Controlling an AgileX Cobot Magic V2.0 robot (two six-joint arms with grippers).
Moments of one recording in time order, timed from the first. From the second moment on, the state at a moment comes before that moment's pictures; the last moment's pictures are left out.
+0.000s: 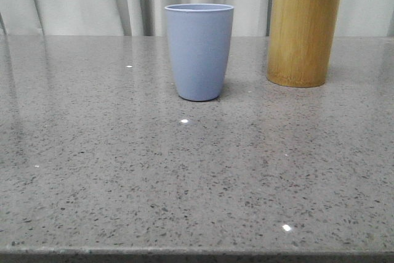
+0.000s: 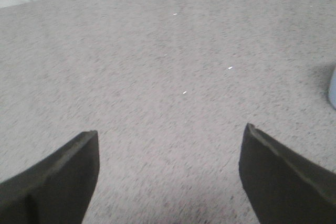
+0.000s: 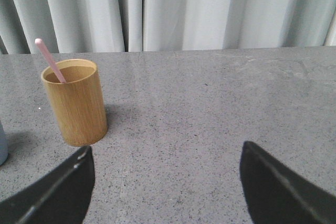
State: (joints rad) left arm -0.33 0.78 -0.95 0.23 0.79 -0.22; right arm 0.03 0.22 -0.75 -0.07 0.80 0.16
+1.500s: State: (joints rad) left arm -0.31 0.48 -0.66 0.23 0.73 -0.22; right arm 0.33 0.99 -0.75 0.37 0.07 -0.39
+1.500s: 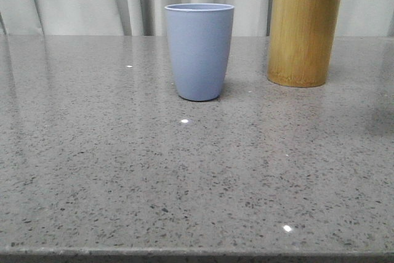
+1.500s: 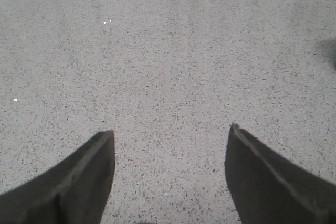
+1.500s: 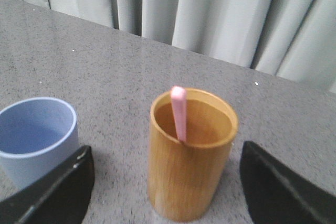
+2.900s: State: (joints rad) left arm -0.31 0.48 -0.66 0.23 0.73 -0.22; right arm 0.34 1.22 -0.79 0.39 -0.26 -0.34
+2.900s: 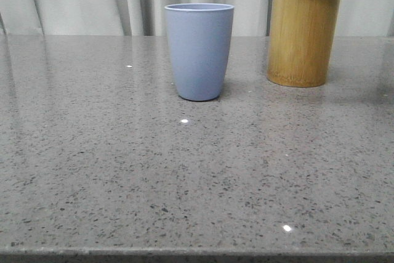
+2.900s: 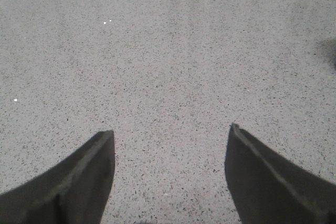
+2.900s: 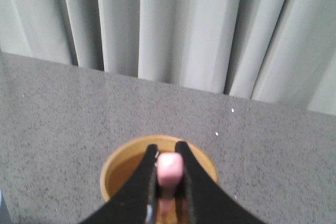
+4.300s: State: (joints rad) left arm -0.31 0.48 -0.66 0.23 0.72 -0.22; right arm 0.43 1.38 -1.51 0.54 0.66 -0.36
